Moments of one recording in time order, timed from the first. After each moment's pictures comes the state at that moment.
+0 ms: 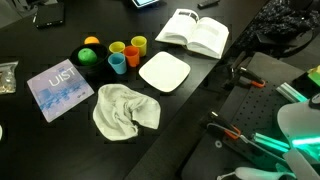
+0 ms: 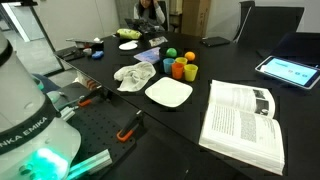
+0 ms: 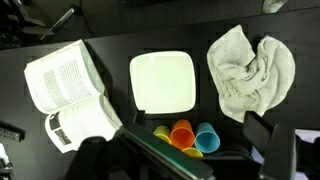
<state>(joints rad) 0.03 -0.33 0.26 -2.31 -0.07 1.95 0.40</state>
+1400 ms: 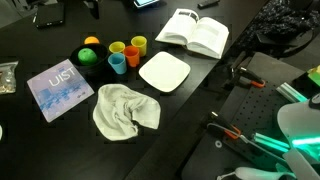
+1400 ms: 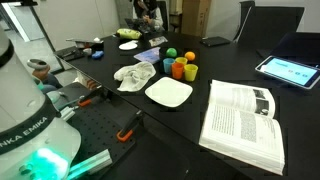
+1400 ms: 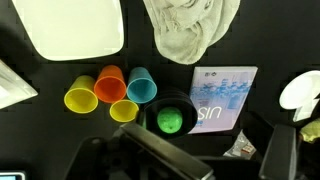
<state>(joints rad) 0.12 -0.08 0.20 -2.45 0.15 2.71 0.24</state>
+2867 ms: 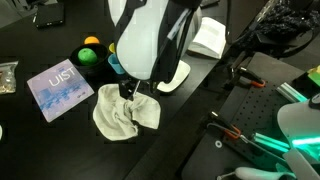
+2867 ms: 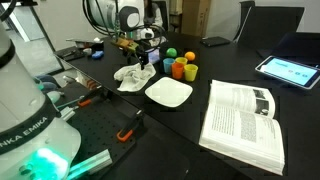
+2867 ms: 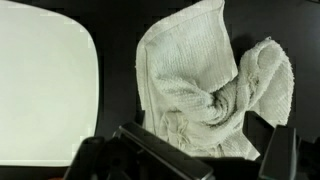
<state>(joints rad) 0.18 0.51 0.21 -2.37 0.11 2.94 0.05</state>
